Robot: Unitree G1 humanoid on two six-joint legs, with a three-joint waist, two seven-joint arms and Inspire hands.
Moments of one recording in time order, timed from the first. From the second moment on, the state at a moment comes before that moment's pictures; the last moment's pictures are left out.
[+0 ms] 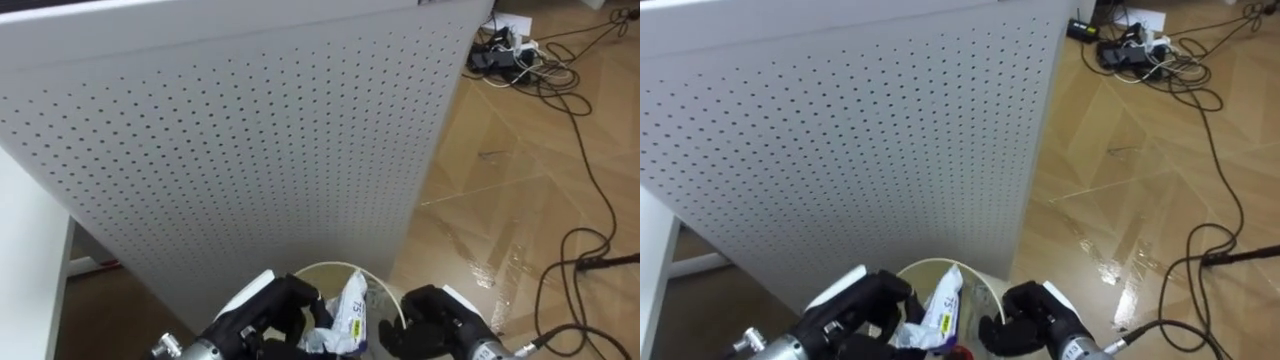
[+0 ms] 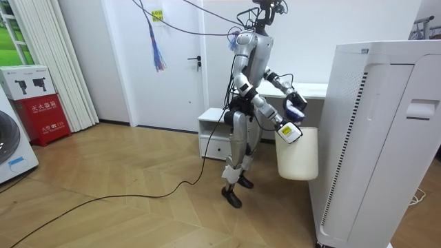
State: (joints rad) left arm 0.04 0.37 -0.28 0.13 0.05 -0.05 -0.40; right arm -0.16 -0.34 0.30 0.57 0.16 0.02 0.16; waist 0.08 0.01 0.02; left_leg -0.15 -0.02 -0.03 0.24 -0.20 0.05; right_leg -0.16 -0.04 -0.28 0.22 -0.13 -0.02
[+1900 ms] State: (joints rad) left arm 0.24 0.31 -0.27 0.51 0.05 -0.05 -0.29; right arm 0.15 -0.35 0.28 0.75 0.24 0.01 0.20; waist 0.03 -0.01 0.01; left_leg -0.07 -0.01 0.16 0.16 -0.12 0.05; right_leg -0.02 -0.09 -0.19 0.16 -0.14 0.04
